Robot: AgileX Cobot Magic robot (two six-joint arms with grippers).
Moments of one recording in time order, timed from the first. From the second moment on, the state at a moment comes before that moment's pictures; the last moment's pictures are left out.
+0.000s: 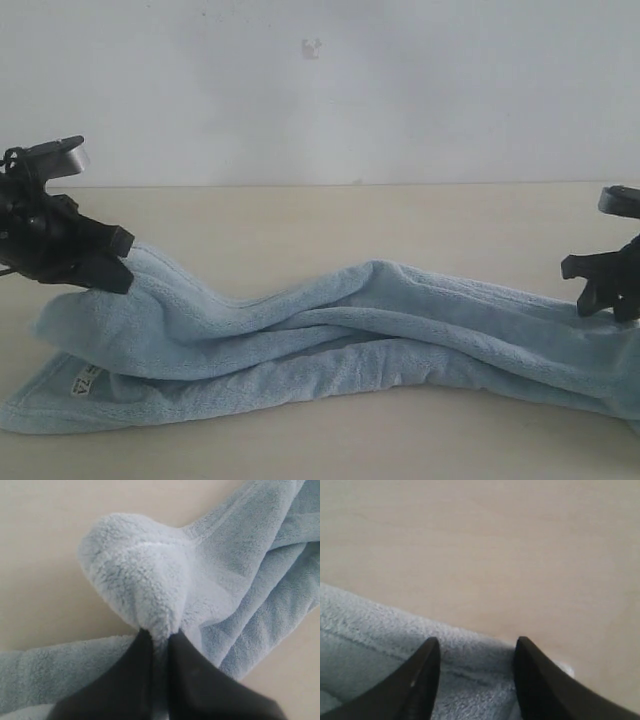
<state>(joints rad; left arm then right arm) -0.02 1.72 -1.08 -0.64 0.73 0.65 -0.20 2.02 -1.16 0.46 0.50 -0.45</state>
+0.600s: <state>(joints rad) -0.02 1.71 -1.12 -0.82 0.74 0.76 -0.21 1.97 -1.16 0.57 0.56 -0.49</state>
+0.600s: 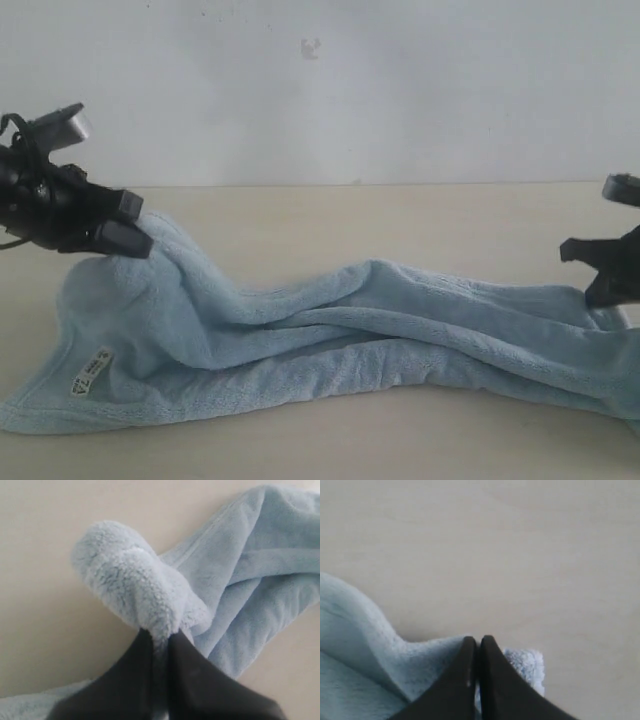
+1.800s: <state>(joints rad) -0.02 1.02 -0.76 -0.77 0.30 0.80 -0.18 1.06 -0.91 0.62 0.52 -0.51</state>
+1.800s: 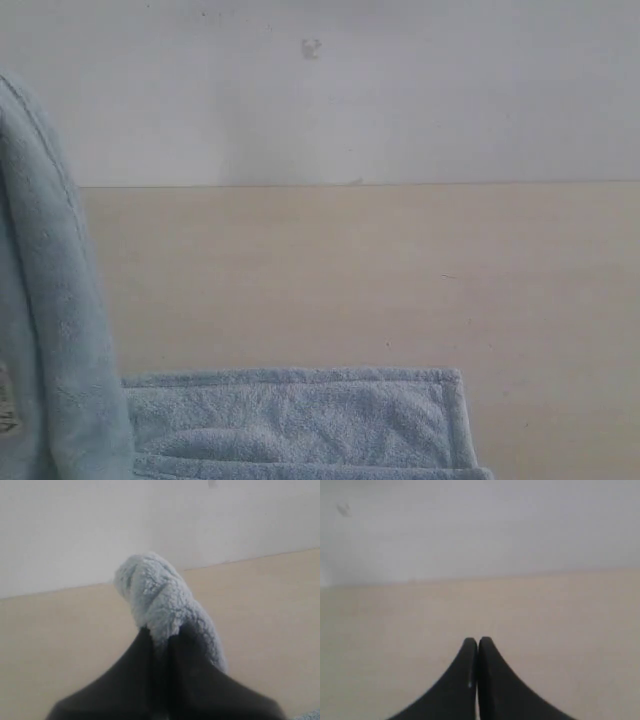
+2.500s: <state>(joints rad) -0.02 1.13 -0.79 -0.79 0.38 0.80 0.36 1.68 -0.73 0.51 0.74 -0.39</state>
